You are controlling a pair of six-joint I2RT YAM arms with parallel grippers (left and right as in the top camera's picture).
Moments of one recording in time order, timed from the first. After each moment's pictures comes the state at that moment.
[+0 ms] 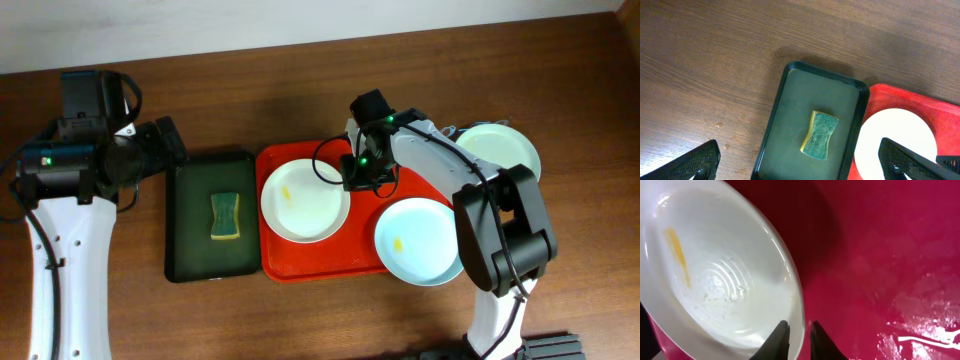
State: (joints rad) left arm -0.03 1.51 1.69 -1.21 -0.11 -0.31; right arm 0.31 2.02 1.42 -0.84 -0.34 0.24
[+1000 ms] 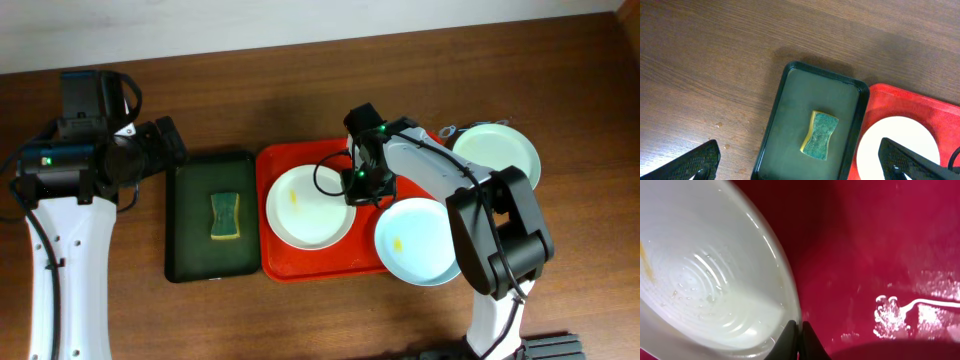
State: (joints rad) left arm -0.03 1.51 1.69 -1.21 -0.11 -0.31; right arm 0.35 2.02 1.38 -0.90 -0.26 0.29
